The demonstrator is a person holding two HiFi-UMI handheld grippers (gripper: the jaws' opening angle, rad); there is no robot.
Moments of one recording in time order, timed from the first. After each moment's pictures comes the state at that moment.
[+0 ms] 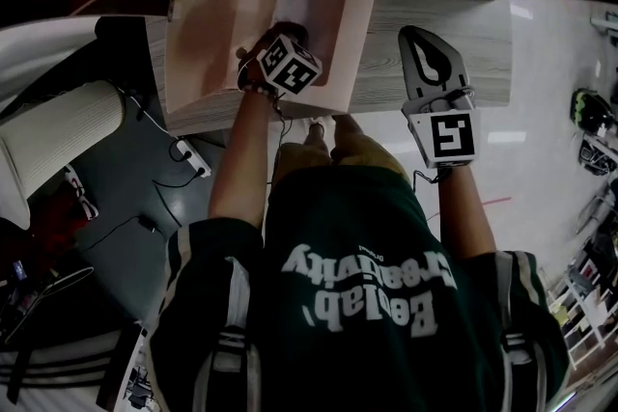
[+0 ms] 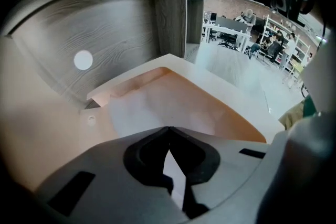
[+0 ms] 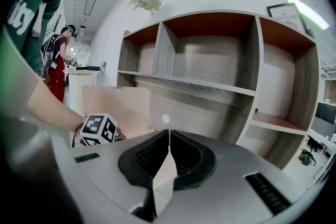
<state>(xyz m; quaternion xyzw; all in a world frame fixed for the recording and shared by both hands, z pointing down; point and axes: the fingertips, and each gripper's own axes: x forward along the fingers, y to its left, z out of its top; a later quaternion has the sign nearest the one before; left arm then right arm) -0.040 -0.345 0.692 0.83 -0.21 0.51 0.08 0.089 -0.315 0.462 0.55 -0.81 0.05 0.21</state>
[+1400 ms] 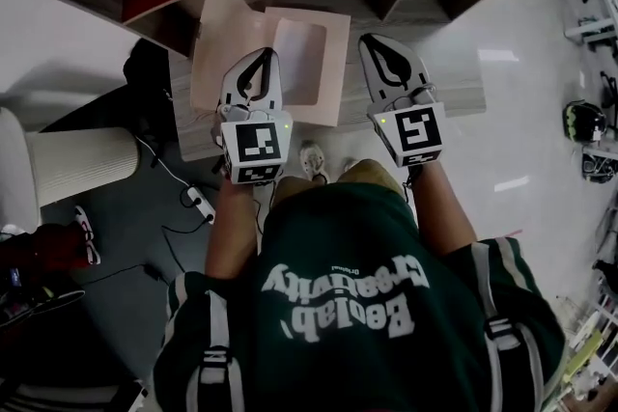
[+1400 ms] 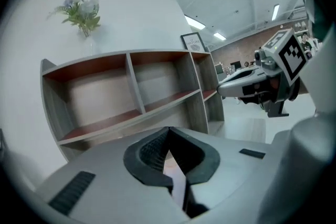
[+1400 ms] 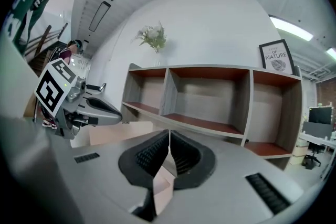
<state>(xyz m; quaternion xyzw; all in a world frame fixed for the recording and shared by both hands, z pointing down) -0.077 -0.264 0.354 0.88 -0.43 0.20 -0.06 0.055 -0.236 0.330 0.59 -0.80 -0.01 0.11</state>
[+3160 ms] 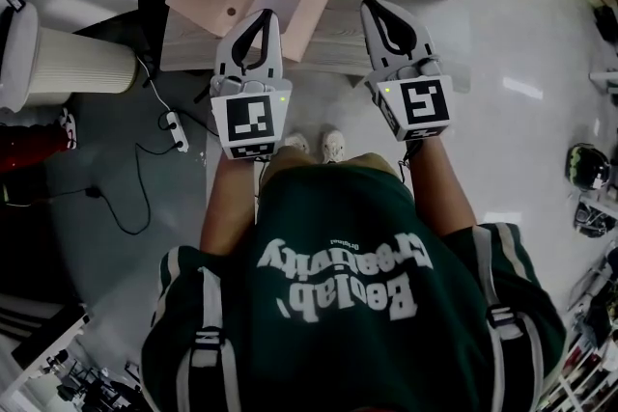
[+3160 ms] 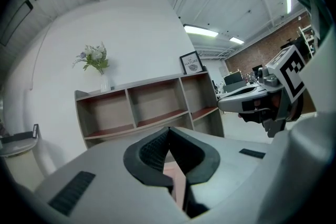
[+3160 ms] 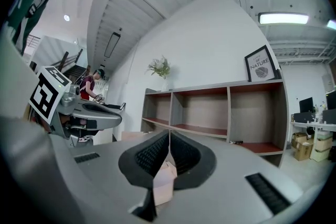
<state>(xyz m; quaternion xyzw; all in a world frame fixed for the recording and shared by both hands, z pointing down) 0.037 -0.066 0.297 0.82 -0.55 0.14 -0.08 0.167 -0.073 0.296 0.50 -0.87 -0.03 0.02</state>
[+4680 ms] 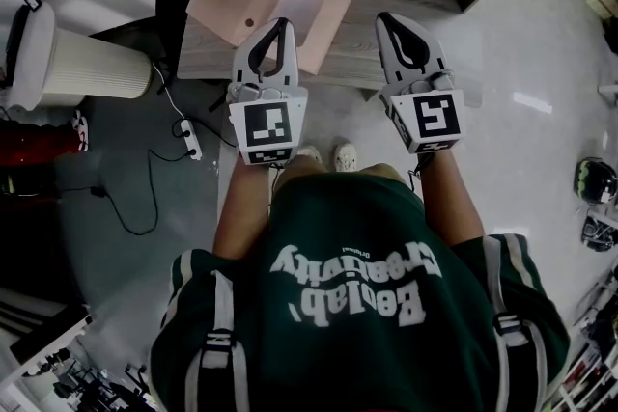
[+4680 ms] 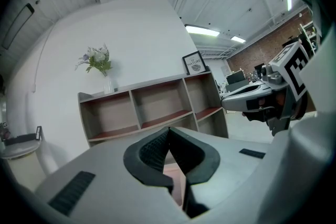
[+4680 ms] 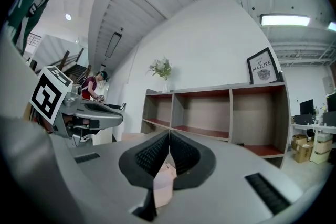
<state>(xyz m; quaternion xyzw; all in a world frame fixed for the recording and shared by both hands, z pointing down) 0.024 -0.074 0.289 0.81 -0.56 0.13 -0.09 0.156 -0.076 0.288 0.50 -0.87 -0.03 0.03</state>
